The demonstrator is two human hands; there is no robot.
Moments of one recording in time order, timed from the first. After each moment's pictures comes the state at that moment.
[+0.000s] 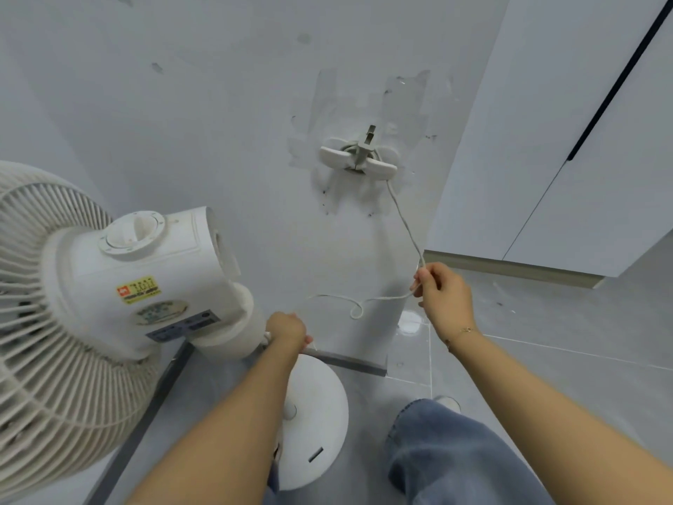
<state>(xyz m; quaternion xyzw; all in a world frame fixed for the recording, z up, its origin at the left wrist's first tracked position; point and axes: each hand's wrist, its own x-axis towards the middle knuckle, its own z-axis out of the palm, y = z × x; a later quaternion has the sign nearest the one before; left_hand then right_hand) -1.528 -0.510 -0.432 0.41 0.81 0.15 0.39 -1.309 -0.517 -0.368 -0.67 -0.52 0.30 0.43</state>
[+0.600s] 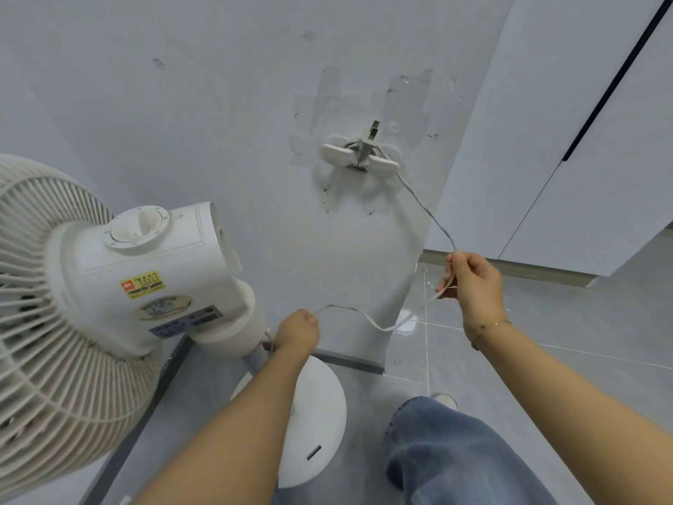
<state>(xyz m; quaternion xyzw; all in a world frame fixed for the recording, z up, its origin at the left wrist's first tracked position) -1.525 -0.514 -0.450 0.46 0.78 0.19 0.38 -1.288 -0.520 -0.342 -0.60 -0.40 0.40 0.57</state>
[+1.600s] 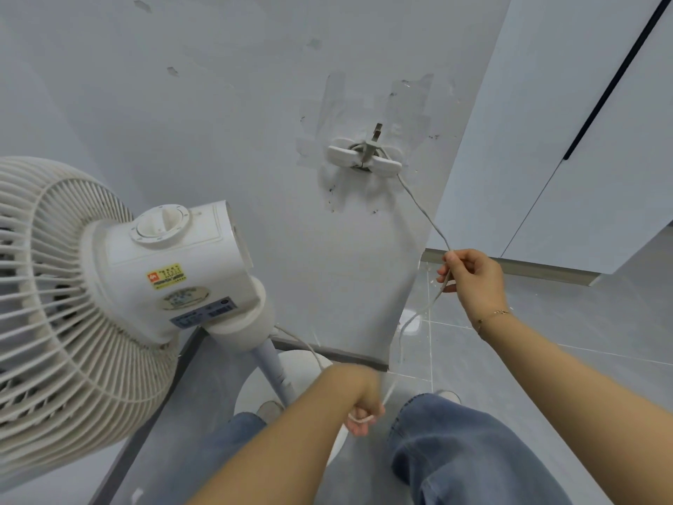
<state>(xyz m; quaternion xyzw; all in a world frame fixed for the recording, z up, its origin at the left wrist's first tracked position) -1.457 -0.580 -0.413 0.60 0.55 -0.26 0.53 -1.283 -0.519 -0.348 -0.63 -0.47 0.35 0.51</state>
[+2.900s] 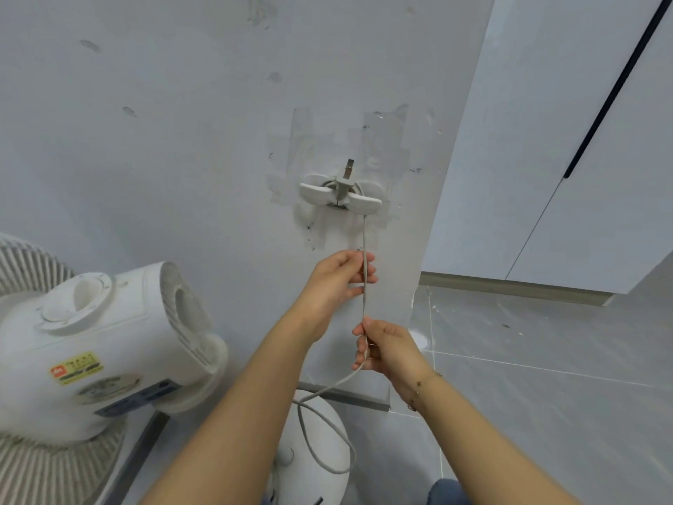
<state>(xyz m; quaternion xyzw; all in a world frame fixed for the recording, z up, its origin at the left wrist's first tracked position) -1.467 -0.466 -0.318 0.48 0.47 0.46 0.58 -1.353 -0.509 -0.385 -0.51 -0.36 0.66 0.41</state>
